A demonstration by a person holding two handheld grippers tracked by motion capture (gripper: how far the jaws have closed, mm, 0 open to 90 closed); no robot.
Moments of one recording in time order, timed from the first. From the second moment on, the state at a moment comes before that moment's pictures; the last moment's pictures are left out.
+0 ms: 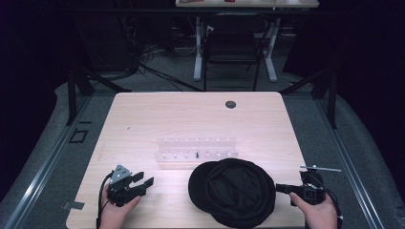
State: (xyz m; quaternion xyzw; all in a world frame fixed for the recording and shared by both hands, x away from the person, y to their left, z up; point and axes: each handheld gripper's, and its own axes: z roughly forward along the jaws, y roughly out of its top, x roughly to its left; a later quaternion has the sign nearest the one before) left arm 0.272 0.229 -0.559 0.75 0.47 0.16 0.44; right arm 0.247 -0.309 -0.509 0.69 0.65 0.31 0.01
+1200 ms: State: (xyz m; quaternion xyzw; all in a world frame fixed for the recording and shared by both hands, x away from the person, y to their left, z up) left arm 0.271 0.226 -0.562 0.75 0.47 0.16 0.43; right arm 0.270 -0.294 -0.518 0.69 0.67 0.24 -0.08
